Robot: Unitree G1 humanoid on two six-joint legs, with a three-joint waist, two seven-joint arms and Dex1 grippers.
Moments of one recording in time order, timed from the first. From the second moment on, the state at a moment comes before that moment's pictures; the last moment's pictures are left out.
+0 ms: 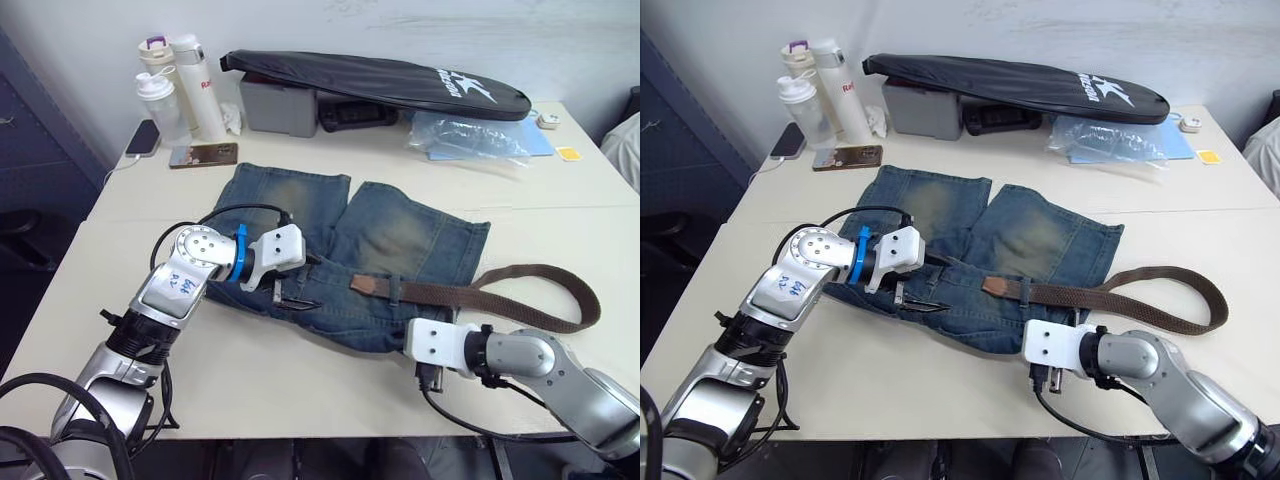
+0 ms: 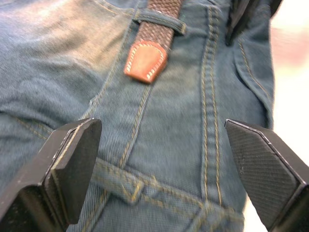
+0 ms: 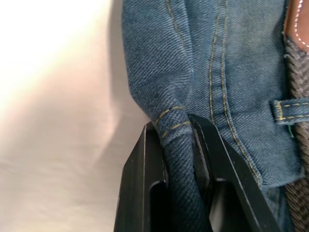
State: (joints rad) left arm -0.68 0.59 -0.31 0.04 -0.14 0.37 -1.11; right arm -0.05 -1.07 0.28 -0.52 0.06 0.34 0.74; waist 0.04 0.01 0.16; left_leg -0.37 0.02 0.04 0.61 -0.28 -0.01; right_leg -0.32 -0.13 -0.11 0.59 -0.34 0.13
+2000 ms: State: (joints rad) left arm -0.68 0.47 -0.32 0.02 -0.12 0.42 -1.06; right arm -0.36 -0.26 -0.50 -0.50 0.89 1.30 0.07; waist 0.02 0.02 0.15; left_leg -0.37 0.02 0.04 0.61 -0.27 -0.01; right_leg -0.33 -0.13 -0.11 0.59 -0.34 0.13
